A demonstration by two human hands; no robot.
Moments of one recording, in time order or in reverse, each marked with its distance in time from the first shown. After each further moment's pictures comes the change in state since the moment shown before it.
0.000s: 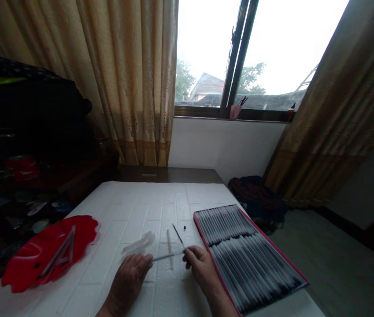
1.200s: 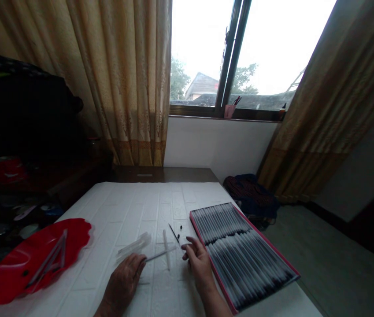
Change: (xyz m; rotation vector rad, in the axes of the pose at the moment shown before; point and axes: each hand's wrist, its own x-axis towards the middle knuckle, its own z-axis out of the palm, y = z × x) left_hand 0.000 -0.005 0.002 -0.083 0.037 -0.047; right_hand 0.007 0.019 0.004 0.088 0.260 -0.091
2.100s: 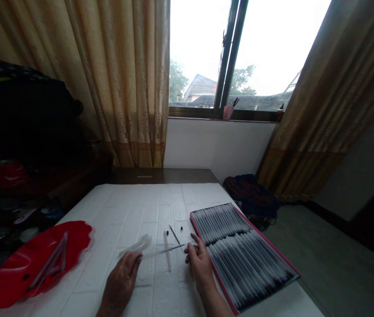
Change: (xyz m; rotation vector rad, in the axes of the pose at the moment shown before) left_hand -0.007 -0.010 0.006 -0.071 0.074 -0.169; right_hand 0.003 0.005 0.001 -0.016 0.084 -0.060
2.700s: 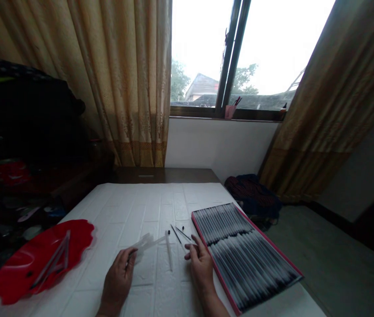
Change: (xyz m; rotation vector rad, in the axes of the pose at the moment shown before) left_hand 0.005 -0.005 -0.006 -0.025 0.018 -0.203; right_hand -0.007 -0.007 0.000 -0.094 0.030 -0.035
